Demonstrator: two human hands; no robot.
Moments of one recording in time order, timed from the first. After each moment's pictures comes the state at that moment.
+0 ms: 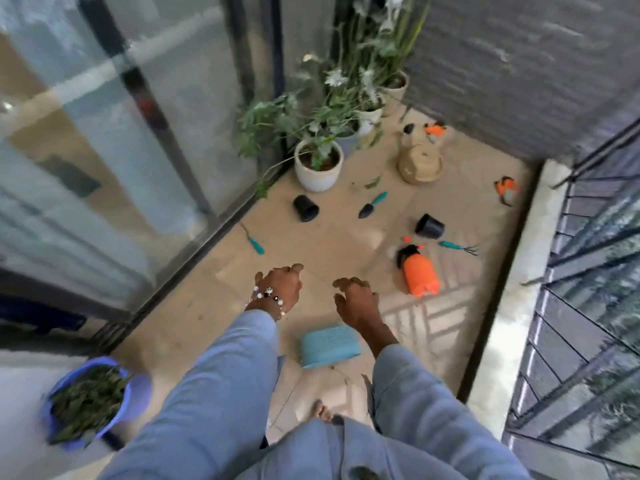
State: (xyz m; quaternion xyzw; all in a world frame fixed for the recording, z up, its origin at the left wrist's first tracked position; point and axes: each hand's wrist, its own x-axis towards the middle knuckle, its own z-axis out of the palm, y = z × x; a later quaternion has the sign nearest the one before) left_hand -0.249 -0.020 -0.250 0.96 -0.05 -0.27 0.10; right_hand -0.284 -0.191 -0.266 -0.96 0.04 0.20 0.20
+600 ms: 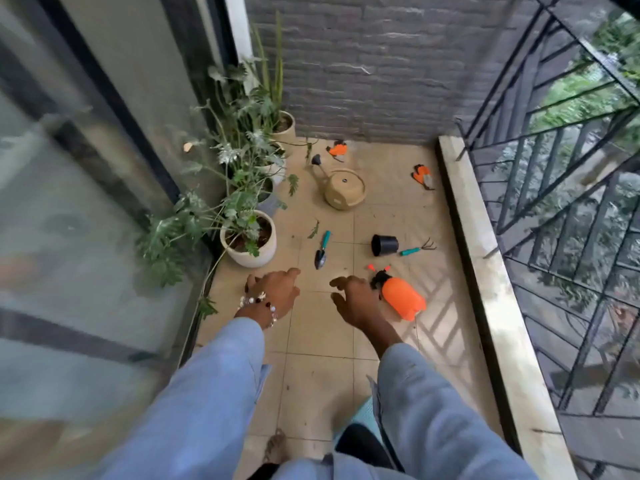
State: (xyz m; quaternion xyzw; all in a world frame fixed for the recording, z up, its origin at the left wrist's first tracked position) left_hand 0.060 -0.084 -0.216 0.93 -0.31 -0.22 0.03; right_hand -0.048 -0.234 -0.252 -0.93 0.22 0.08 0.27
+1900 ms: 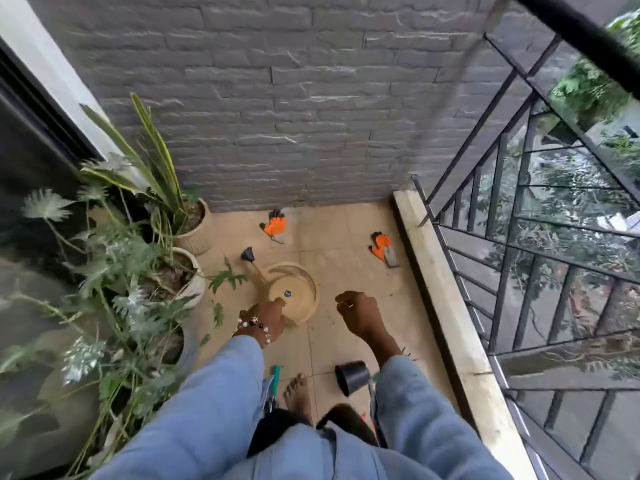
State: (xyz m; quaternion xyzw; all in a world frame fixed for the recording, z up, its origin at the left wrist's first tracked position) left_hand 0.550 -0.597 -0.272 0.88 -0.33 -0.33 0.01; right_hand 0.401 -0.751 -0.277 -0.85 0.39 0.07 0.35
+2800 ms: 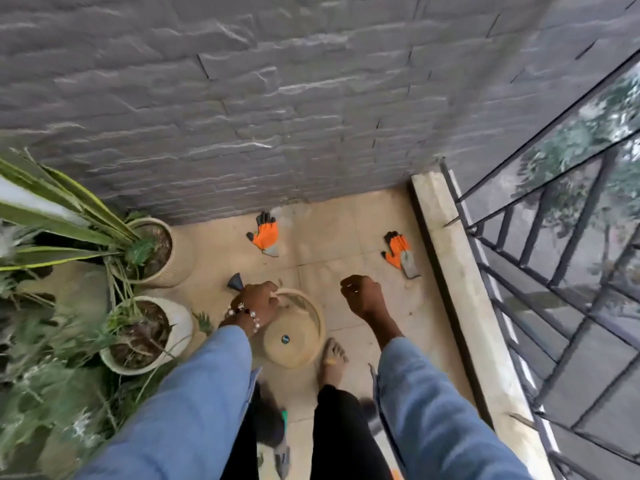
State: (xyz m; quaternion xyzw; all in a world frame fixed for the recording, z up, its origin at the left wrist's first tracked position) left_hand 0.795 -0.881 -0.342 0.87 -0.30 -0.39 0.01; right_hand 0.630 -1.040 -0.363 -0.77 0.46 0.14 0.43
